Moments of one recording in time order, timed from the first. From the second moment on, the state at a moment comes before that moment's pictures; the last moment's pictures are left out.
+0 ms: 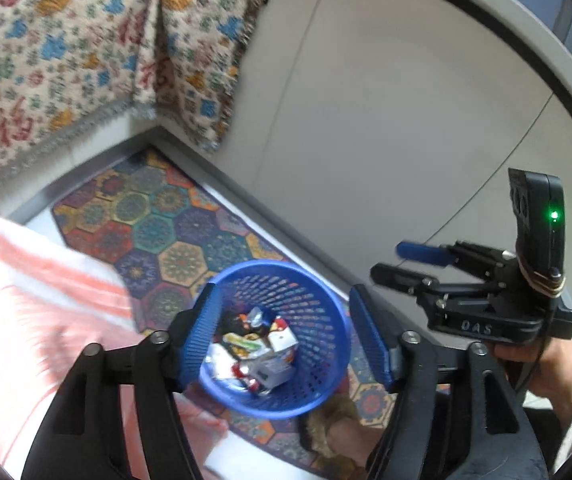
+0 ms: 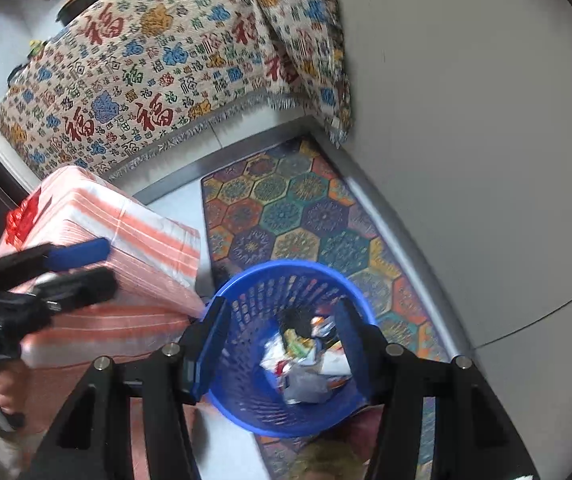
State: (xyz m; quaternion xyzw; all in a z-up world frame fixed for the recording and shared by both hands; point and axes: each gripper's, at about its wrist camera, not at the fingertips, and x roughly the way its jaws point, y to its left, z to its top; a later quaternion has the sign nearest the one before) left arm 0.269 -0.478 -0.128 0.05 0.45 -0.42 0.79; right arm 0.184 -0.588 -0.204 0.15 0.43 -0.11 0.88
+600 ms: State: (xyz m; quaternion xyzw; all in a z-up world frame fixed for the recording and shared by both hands) left arm 0.294 -0.124 -0.144 0.11 0.48 -0.16 0.86; right arm 0.241 -0.290 -0.158 0.04 0.41 0.01 0.91
